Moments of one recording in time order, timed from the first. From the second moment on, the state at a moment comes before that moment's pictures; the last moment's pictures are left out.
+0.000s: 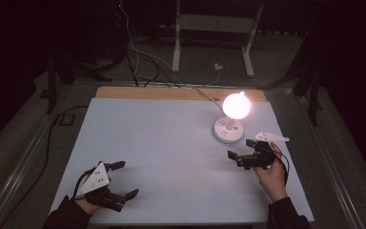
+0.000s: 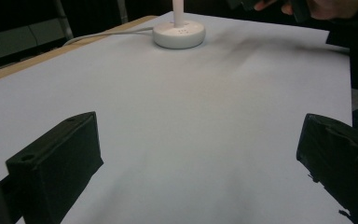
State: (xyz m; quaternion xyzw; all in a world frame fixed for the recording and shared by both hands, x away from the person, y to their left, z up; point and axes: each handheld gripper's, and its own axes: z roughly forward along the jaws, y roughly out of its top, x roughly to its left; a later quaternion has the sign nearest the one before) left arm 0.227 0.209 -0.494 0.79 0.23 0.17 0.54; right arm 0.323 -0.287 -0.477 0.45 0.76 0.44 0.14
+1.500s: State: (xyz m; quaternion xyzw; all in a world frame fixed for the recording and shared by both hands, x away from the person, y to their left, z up) left arm 0.226 0.207 -0.494 0.80 0.22 0.17 0.54; right arm 0.250 -0.300 -0.514 0.41 0.82 0.37 0.15
